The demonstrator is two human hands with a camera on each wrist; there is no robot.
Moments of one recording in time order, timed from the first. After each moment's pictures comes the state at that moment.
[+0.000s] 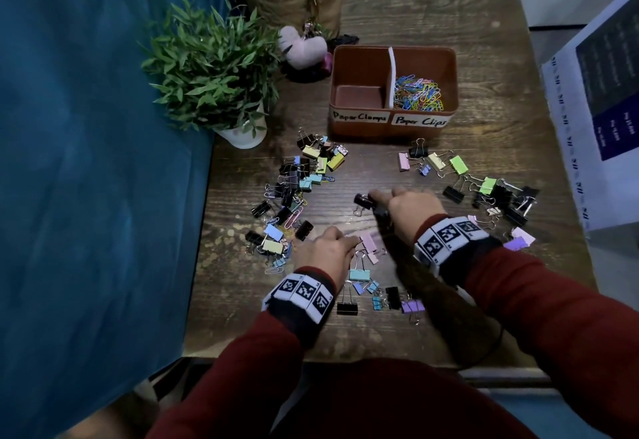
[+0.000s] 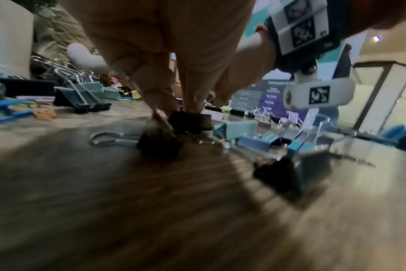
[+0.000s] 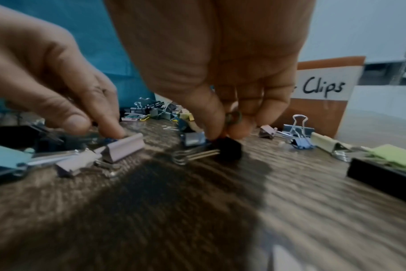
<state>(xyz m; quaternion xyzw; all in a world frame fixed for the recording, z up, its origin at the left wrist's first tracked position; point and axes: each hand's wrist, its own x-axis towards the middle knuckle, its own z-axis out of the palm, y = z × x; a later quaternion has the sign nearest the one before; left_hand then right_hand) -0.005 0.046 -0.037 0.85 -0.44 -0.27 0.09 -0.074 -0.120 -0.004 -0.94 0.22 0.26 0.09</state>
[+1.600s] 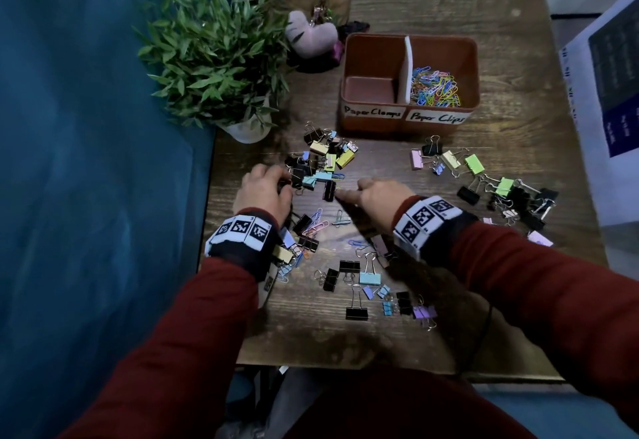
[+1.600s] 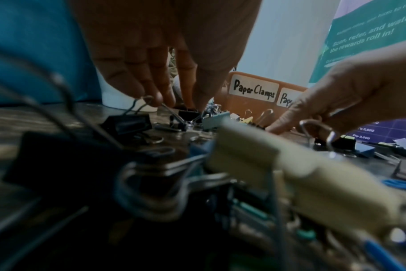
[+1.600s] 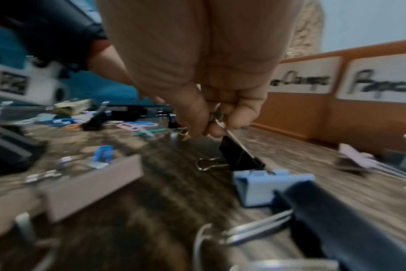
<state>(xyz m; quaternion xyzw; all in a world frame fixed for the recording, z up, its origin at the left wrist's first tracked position) 0.118 0.047 -0.026 0.92 -0.31 -0.17 0.14 -0.022 -0.106 0.005 -0.95 0.10 0.28 0.13</state>
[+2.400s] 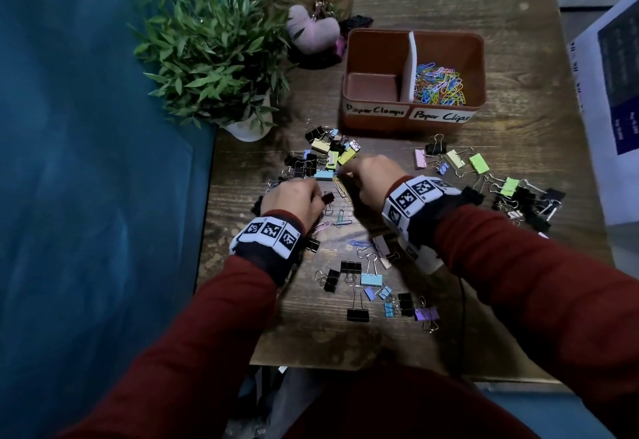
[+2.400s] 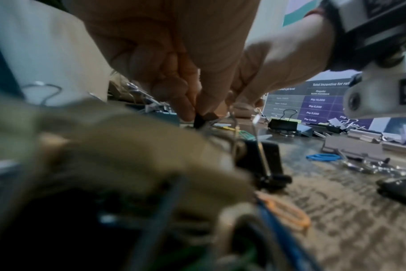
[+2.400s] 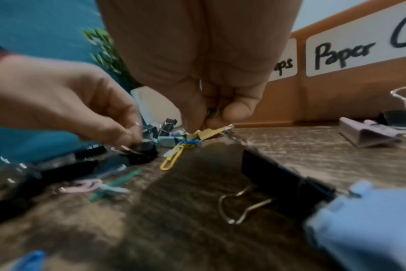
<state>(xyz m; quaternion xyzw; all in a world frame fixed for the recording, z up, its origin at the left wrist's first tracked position) 0.092 0.023 -0.021 0.90 -0.38 -0.19 0.08 0.008 -0.118 -0.002 -0.94 0.21 0.18 0.22</state>
